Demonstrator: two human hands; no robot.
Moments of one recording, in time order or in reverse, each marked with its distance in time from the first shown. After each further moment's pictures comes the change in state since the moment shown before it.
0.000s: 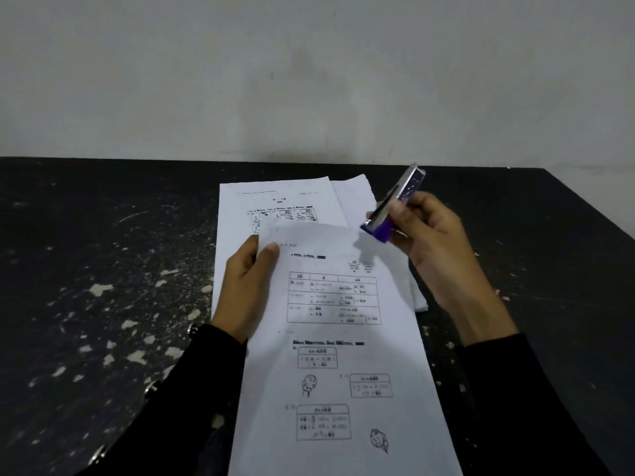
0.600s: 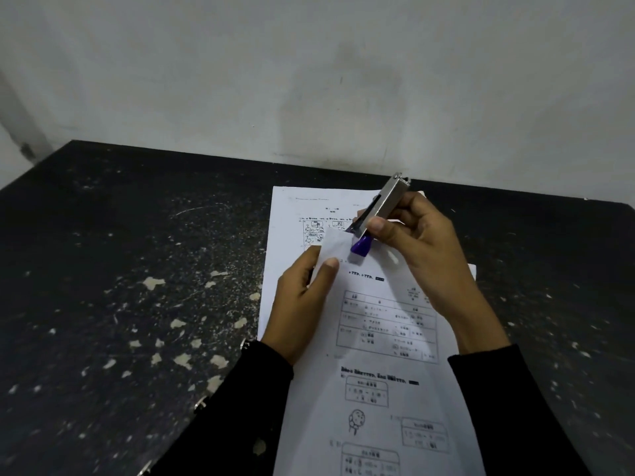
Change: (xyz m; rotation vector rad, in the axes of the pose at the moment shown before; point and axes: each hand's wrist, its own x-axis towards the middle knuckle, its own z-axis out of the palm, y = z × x) left_hand 0.002 0.003 -0.004 0.194 -0.017 0.116; right_hand 0.034 0.010 0.074 -0.223 -0.224 -0.192
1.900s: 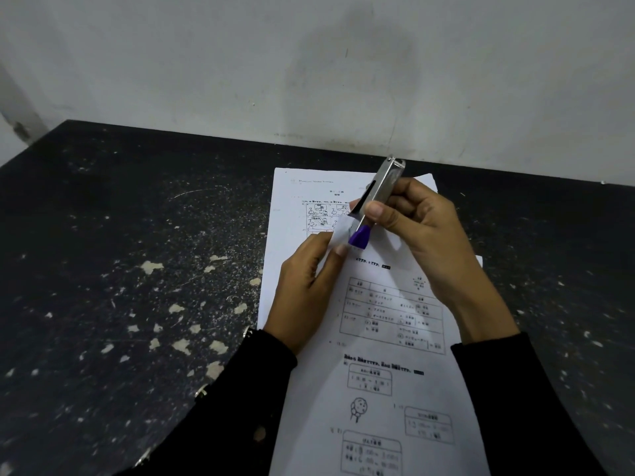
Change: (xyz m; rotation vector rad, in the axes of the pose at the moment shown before) left_hand -0.001 0.001 0.002 0.224 -0.011 0.125; right_hand 0.002 0.001 0.005 0.109 -0.076 0.039
